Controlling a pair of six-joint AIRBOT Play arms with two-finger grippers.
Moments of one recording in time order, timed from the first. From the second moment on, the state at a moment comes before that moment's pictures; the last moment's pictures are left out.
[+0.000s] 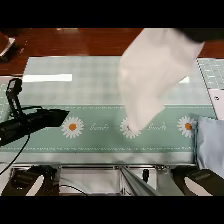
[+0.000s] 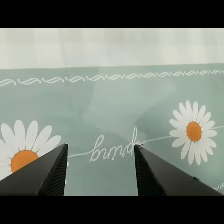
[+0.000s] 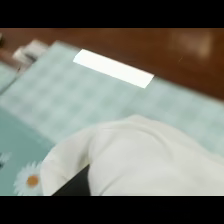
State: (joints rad) left arm -0.17 -0.45 0.56 1.12 -0.93 -1.58; right arm 0.24 -1.05 1.69 -1.04 1.26 1.38
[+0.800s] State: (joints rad) left arm -0.17 -0.45 0.48 1.05 -0.91 -1.58; right arm 0.59 -1.37 1.22 -0.88 0.93 1.54
